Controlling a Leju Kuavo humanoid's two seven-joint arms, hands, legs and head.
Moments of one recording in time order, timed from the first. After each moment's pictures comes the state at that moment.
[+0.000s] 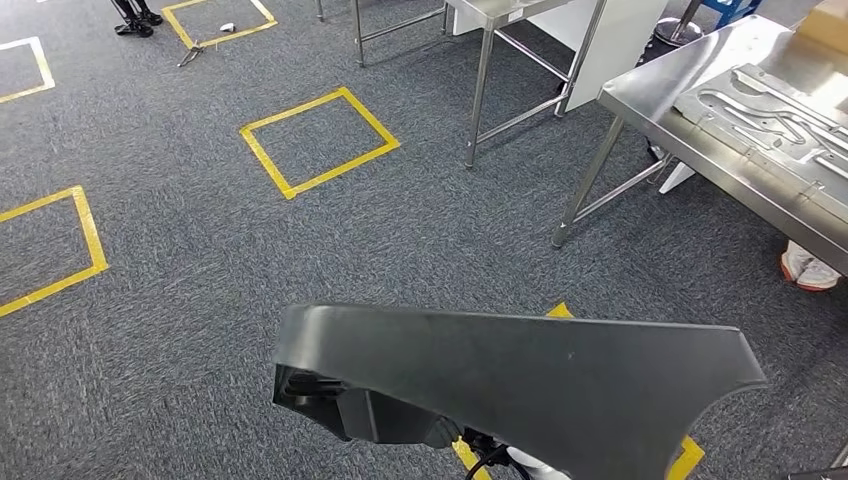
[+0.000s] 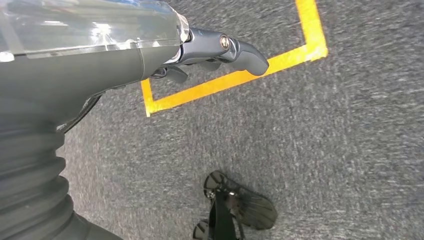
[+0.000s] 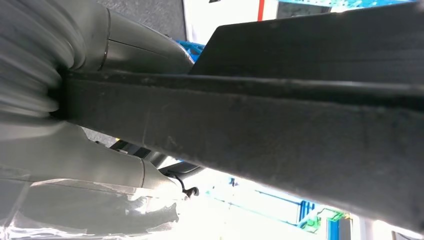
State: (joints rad) left arm -0.08 -0.04 1.35 -0.25 -1.02 0.16 -0.17; right arm -0.20 -0.05 0.63 -1.62 0.06 0.37 -0.48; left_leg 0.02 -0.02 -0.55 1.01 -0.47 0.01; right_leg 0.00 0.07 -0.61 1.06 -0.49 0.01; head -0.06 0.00
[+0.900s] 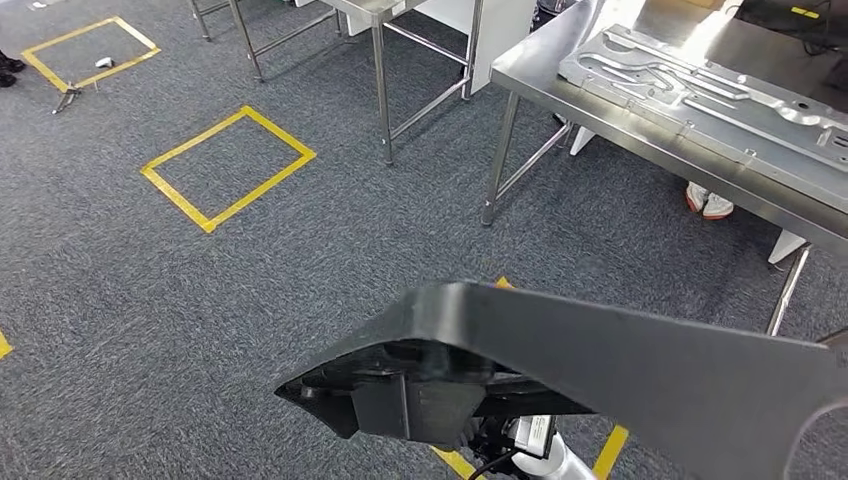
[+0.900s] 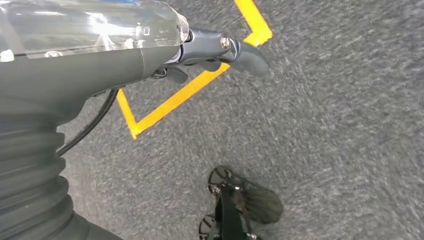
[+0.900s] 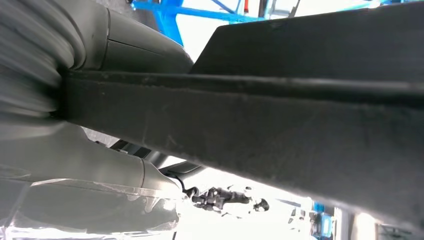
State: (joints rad) left arm -0.07 -0.05 1.35 -0.25 -1.04 0.15 -0.18; right arm -0.16 -0.06 0.63 -1.65 0.02 0.33 -0.53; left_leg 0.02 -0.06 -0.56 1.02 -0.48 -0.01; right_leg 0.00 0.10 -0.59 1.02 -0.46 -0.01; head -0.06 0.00
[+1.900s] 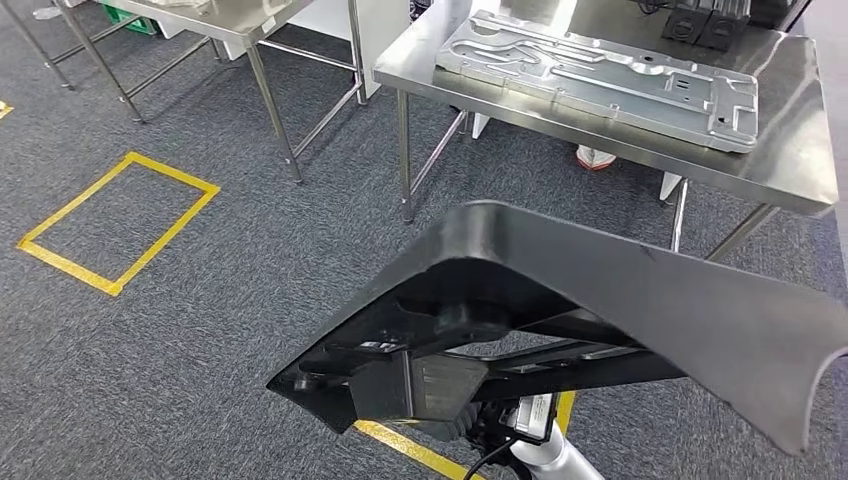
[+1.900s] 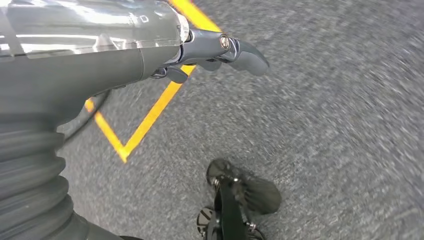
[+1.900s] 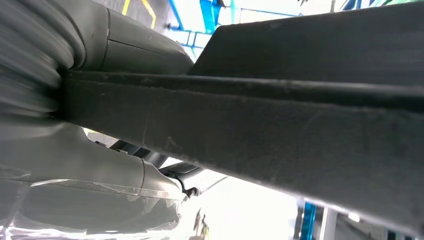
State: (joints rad) left arm -0.08 -0.06 1.35 -0.25 -1.04 0.14 -0.19; right arm -0.20 -0.04 0.63 -1.64 -0.02 0.35 -0.50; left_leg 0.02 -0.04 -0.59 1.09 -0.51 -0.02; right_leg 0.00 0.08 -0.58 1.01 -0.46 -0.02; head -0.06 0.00
